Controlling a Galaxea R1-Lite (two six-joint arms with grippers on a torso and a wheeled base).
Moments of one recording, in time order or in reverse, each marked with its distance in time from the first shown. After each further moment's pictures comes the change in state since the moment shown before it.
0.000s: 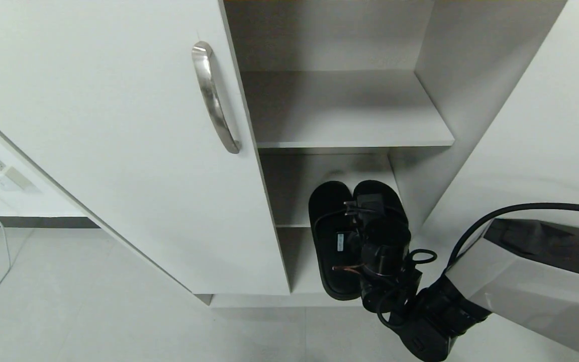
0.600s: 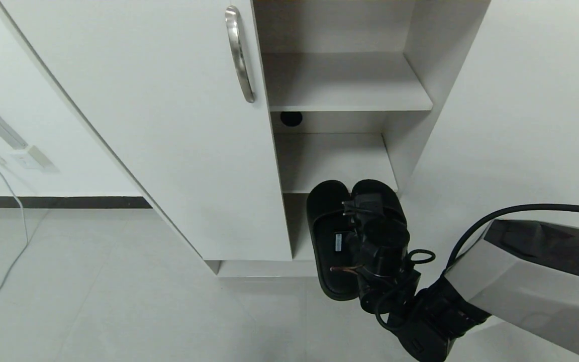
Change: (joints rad) left arm 0.000 0.000 0.000 0.000 0.000 0.001; right arm 0.008 0.001 -0.006 -0.001 -0.007 -0.002
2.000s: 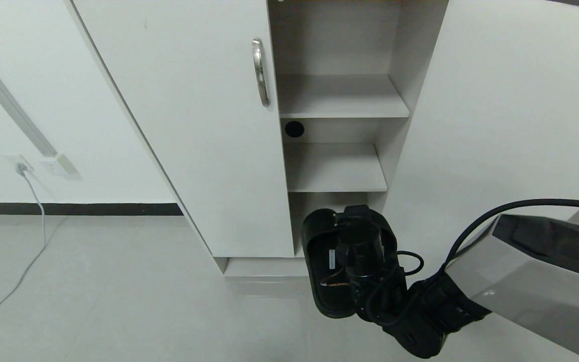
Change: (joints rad) left arm 0.000 0.000 0.000 0.000 0.000 0.000; right arm 0.016 -0.014 -0.064 0.400 0.039 0.230
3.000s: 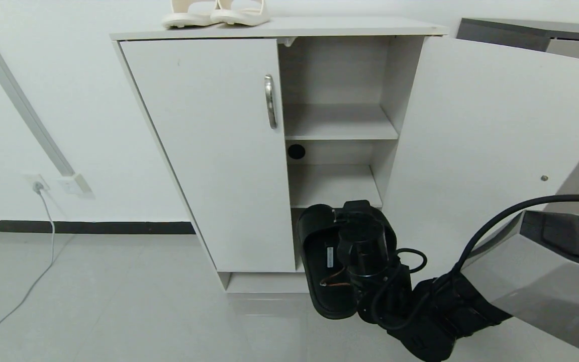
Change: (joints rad) left arm -0.001 -0.001 0.000 0.000 0.002 -0.002; right arm 0.008 -0.052 0.018 0.018 0.008 0.001
